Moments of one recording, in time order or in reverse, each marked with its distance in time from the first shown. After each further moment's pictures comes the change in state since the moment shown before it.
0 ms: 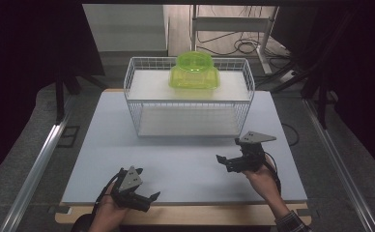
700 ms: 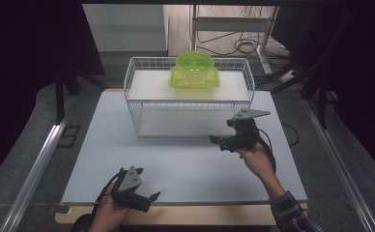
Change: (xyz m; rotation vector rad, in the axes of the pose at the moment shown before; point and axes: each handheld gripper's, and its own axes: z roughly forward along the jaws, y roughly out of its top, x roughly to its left) left arm 0.001 0.000 -0.001 -0.010 -0.004 0.002; right arm -0.003 0.068 0.007 -0.001 0.028 -0.010
